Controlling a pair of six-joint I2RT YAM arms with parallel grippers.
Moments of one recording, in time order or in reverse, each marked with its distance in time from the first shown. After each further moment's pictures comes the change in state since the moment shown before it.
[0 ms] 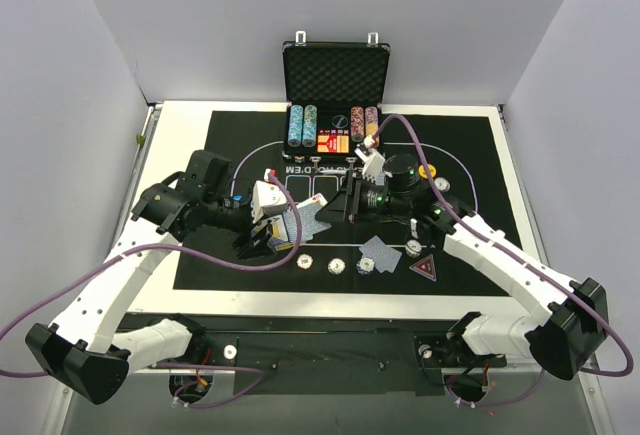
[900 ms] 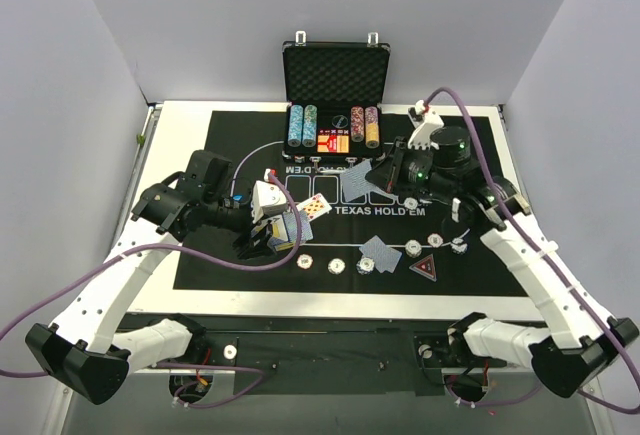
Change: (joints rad) left arm 0.000 0.000 0.000 0.000 0.000 -0.001; right arm -0.172 -0.107 0.272 -0.364 0.240 -0.275
